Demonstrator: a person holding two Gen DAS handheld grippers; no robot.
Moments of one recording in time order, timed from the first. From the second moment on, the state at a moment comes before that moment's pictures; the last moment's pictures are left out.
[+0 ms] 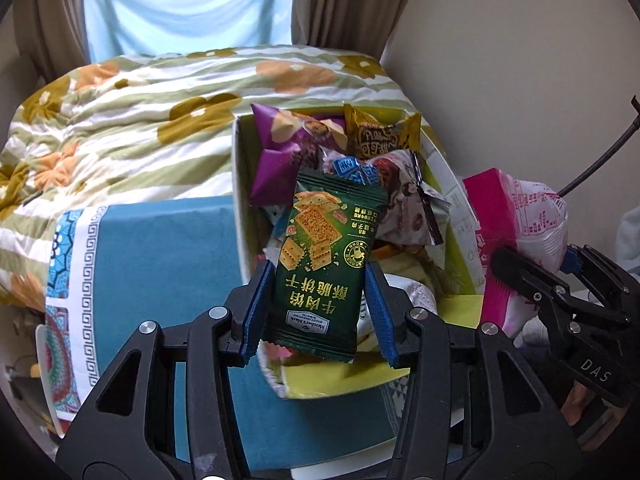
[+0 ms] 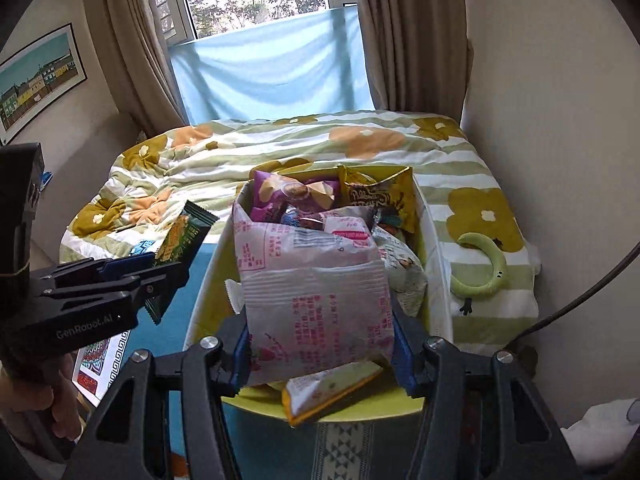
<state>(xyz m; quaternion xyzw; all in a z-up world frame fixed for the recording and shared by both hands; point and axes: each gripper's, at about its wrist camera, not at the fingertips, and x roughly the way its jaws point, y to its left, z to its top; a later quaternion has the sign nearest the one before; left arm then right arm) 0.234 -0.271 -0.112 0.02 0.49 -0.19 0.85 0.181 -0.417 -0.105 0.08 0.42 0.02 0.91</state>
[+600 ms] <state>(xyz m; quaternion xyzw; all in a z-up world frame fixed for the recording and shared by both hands) 0.186 -0.238 -0.108 0.05 0.46 -0.09 0.88 0.176 -0.443 -0.109 0.08 0.42 0.10 0.90</state>
